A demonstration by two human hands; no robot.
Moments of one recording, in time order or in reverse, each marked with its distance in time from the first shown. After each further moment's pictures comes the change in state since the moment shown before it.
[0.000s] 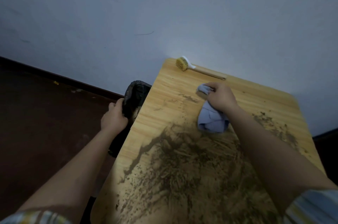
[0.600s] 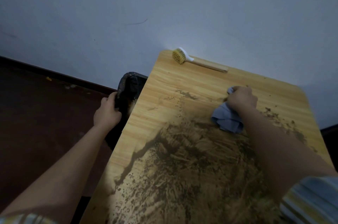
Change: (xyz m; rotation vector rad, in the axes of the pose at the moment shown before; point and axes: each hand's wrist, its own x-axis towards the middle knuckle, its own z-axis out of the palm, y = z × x) left_hand 0.032 -0.001 0.013 -0.033 0.019 -0.031; right_hand 0.031 0.078 0.004 -0.168 0.055 0.487
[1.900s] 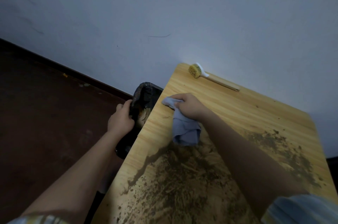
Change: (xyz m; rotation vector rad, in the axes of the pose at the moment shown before) left_hand -0.017 -0.005 -0.010 -0.074 -0.029 0.012; right_hand -0.093 -0.139 0.029 0.221 -0.530 -0.724
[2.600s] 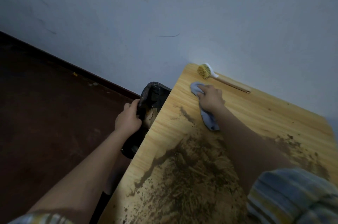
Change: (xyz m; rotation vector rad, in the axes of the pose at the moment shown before) left_hand 0.002 0.001 -0.005 0.015 -0.003 0.004; right_hand 0.041 0.047 -0.018 -0.391 0.258 0.197
